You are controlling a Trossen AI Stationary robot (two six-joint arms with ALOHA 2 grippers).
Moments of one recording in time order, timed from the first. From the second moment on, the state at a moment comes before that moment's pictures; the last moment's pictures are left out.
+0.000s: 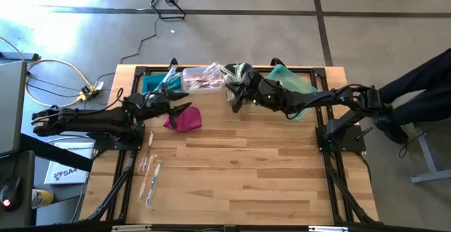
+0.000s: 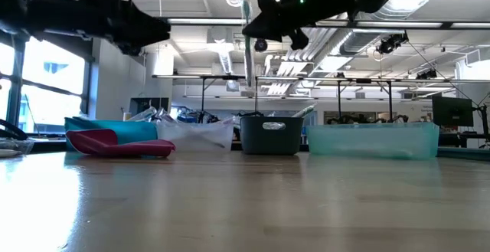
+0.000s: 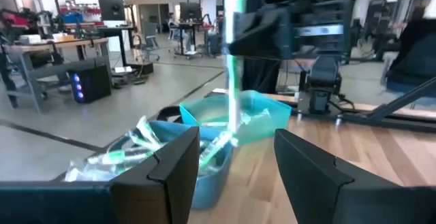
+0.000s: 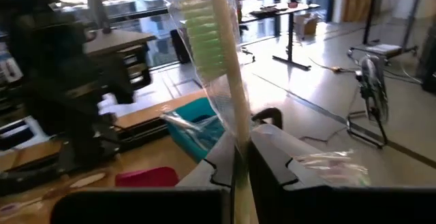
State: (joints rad) left arm 0.24 0.68 0.24 0.54 -0.13 0.02; right arm -0.19 1.56 0.95 0.52 0.29 0.17
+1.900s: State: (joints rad) left arm 0.24 0.57 0.14 0.53 -0.12 -0.08; right arm -0.46 1.65 0.95 0.42 0.33 0.36
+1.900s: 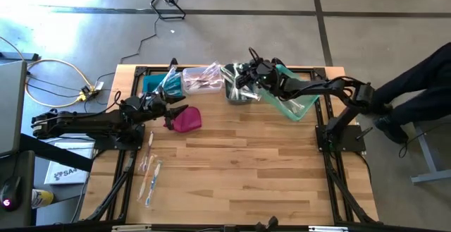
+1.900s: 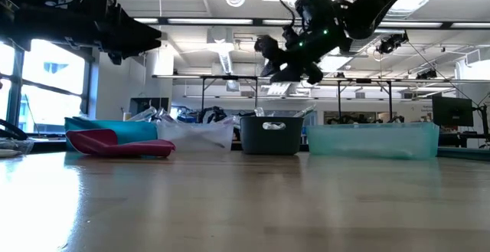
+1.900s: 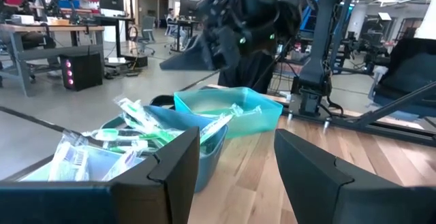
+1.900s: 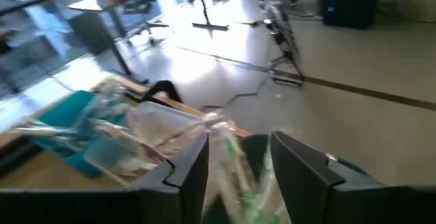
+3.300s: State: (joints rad) left arm 0.10 0.63 0.38 0.03 -0.28 -0.42; right arm -0.37 1.59 0.95 0.40 -0.29 0.20
